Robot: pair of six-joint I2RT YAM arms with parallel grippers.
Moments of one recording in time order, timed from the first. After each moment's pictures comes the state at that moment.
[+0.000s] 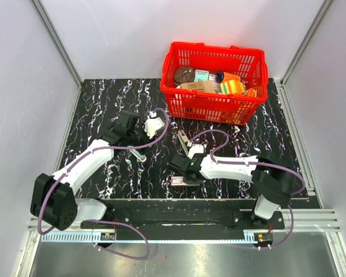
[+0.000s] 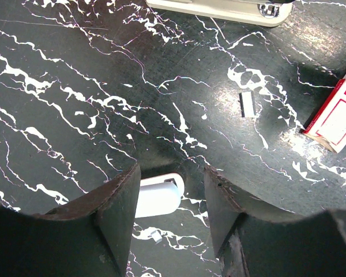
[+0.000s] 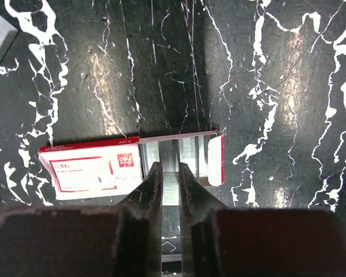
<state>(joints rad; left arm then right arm) -0.44 1.28 0.92 -0.47 0.33 0.47 1.12 1.70 1.04 -0.71 0.43 1.19</state>
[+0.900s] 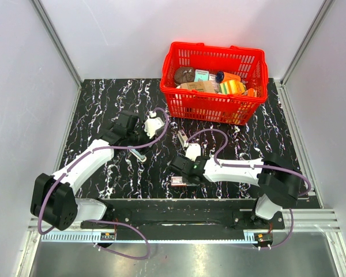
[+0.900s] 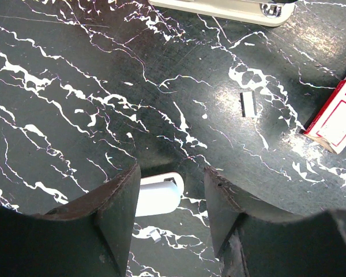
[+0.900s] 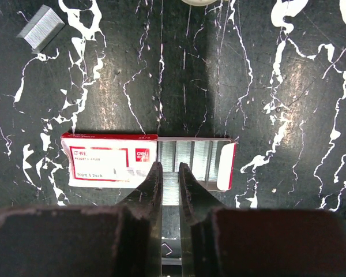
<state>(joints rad) -0.44 1.28 0.92 -0.47 0.32 0.46 1.15 1.64 0.99 -0.61 0.46 1.05</state>
